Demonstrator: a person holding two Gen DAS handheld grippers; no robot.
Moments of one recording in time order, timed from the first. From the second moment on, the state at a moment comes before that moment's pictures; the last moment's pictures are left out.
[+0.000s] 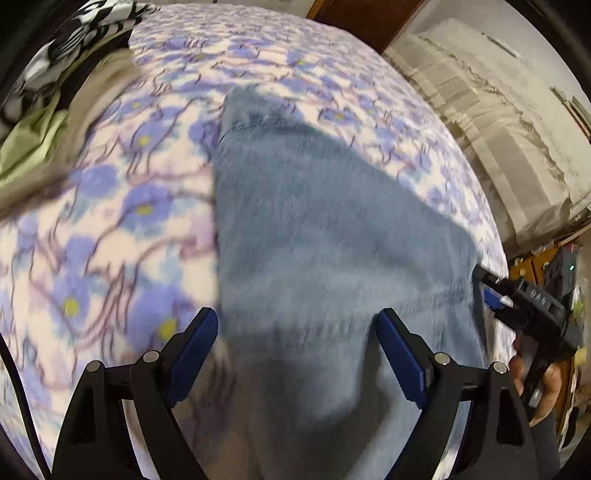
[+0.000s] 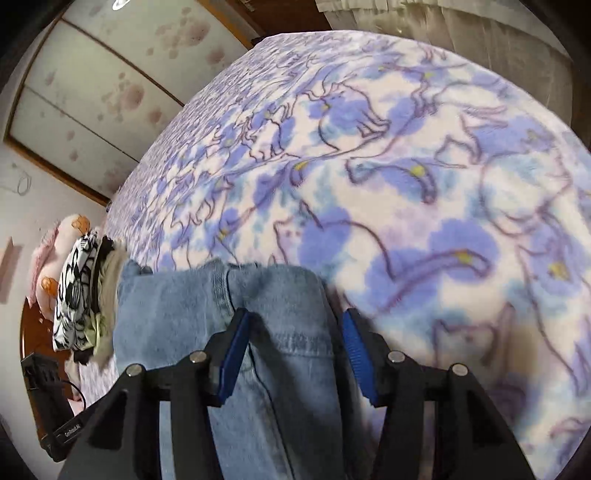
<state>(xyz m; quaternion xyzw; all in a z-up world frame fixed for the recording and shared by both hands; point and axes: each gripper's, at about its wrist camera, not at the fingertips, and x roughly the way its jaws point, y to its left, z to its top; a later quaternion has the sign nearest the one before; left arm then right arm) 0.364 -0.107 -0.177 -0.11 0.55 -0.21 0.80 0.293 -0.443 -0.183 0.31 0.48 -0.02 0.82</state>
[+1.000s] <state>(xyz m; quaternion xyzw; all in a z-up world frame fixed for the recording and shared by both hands) 0.194 -0.127 -0.147 0.01 0.47 -0.21 0.86 0.151 -0.323 -0.154 0.06 0.49 0.04 0.87</state>
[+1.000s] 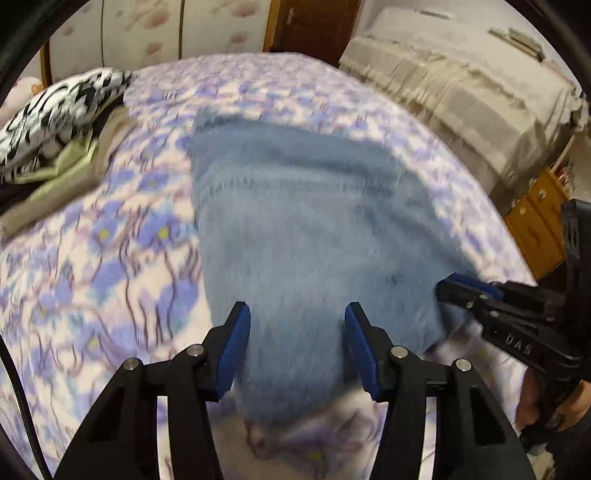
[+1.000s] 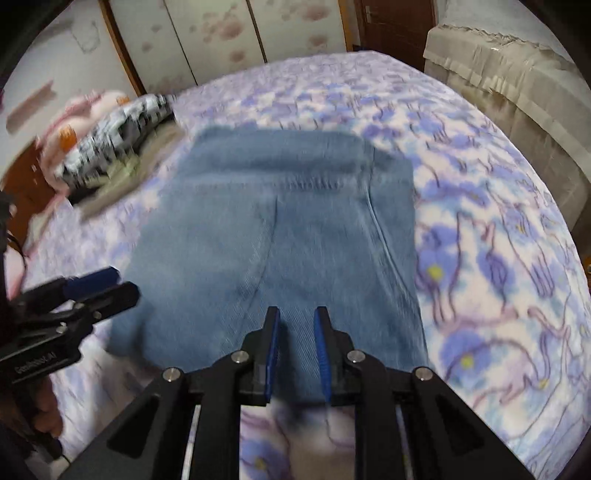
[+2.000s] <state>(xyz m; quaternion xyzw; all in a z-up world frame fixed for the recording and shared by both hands) 0.152 -0.091 -0.134 -0.03 0.49 -0.18 0.85 0.096 -0.352 -0.123 0.09 0.49 -0.04 0.87</state>
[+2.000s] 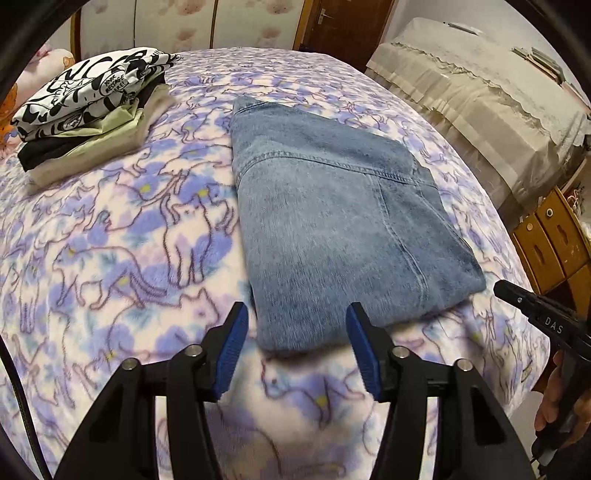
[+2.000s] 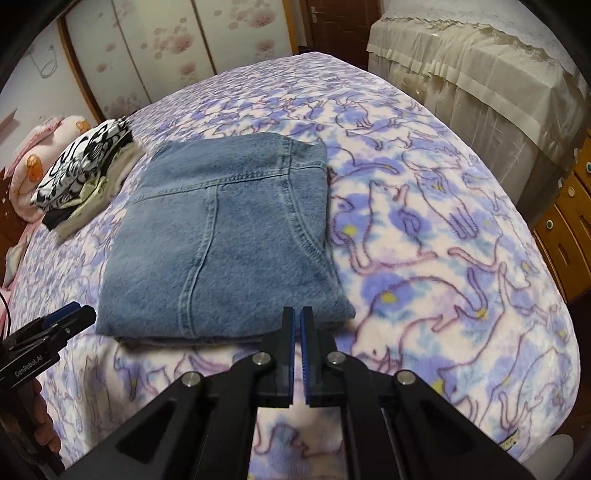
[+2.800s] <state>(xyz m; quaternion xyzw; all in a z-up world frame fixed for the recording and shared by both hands) 0.097 -0.078 -0.077 -0.03 0.50 -0.19 0.85 0.052 -0.337 -0.073 0.09 0.48 0.00 0.88</state>
